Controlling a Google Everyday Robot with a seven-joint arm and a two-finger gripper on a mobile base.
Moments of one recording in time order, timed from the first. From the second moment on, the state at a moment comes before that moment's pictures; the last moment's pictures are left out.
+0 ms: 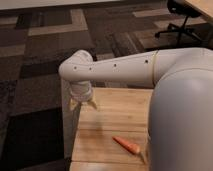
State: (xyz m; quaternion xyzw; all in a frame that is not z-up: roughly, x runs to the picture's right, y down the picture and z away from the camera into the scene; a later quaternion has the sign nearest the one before) arm -0.108 0.100 0.703 -0.26 0.23 0.64 0.68
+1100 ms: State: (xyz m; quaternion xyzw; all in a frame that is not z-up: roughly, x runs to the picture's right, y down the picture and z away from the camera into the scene) arm -0.089 0.099 0.681 -0.28 0.20 0.60 0.72
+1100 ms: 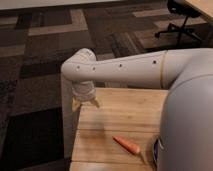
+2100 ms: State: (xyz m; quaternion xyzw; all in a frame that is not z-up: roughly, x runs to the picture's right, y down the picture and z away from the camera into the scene) arm -0.003 0.114 0.662 -0.30 0.13 0.29 0.90
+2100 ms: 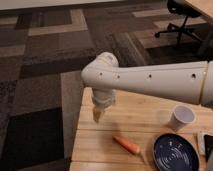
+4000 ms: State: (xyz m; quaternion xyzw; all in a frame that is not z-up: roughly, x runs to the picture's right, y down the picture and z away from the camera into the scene) arm -0.007 0.118 0.605 -0.32 0.09 0.22 0.92
